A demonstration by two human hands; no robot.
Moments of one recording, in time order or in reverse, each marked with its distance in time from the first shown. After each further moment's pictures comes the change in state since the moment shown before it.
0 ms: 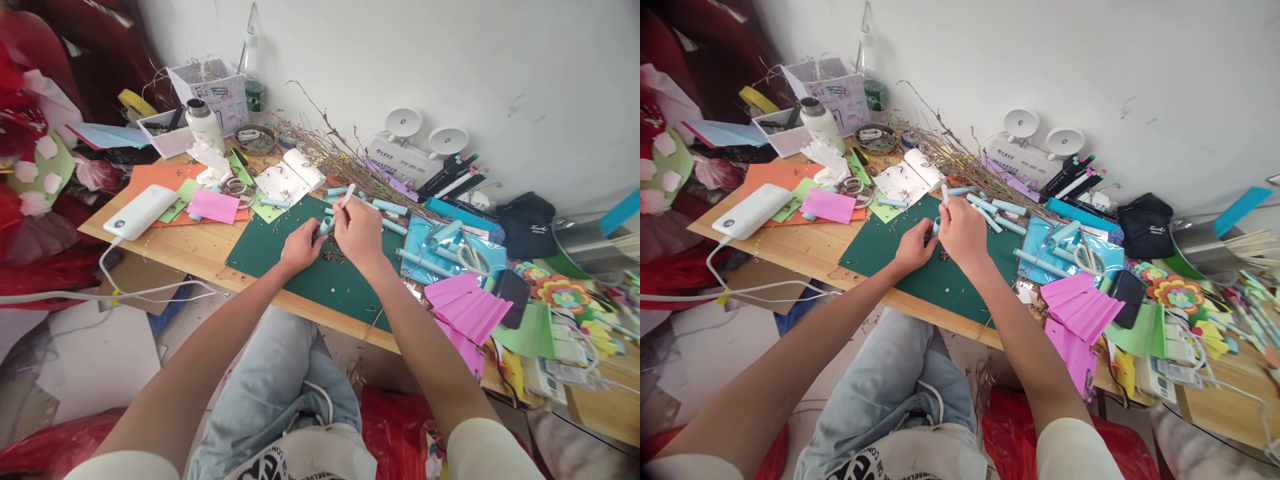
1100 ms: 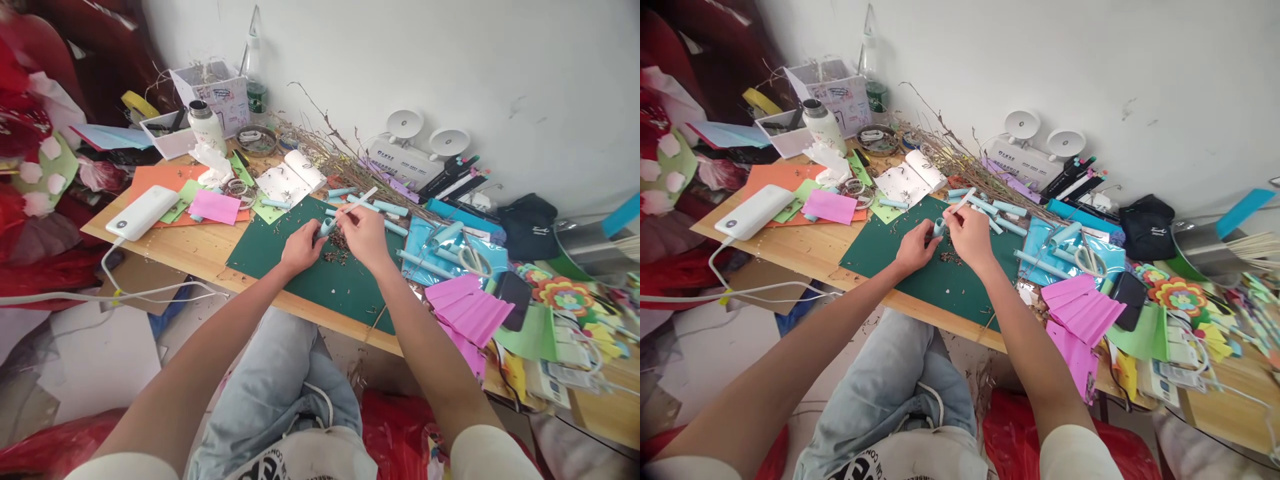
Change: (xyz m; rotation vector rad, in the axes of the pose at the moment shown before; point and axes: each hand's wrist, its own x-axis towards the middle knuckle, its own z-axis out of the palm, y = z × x) left_hand -0.001 0.000 0.001 -0.019 0.003 -0.008; right_hand -0.002 0.015 -0.009 0.445 -0.020 0.218
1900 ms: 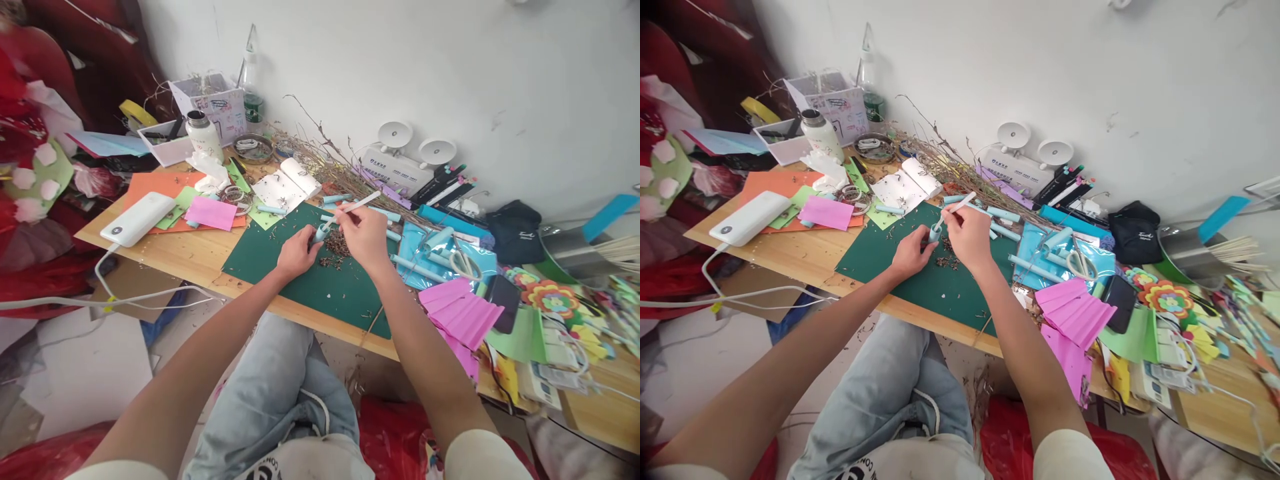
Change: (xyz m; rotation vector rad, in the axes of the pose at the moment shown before) left_hand 0.000 0.000 0.000 0.013 0.004 0.008; right_hand 0.004 -0.008 -0.002 -0.068 0.009 -0.040
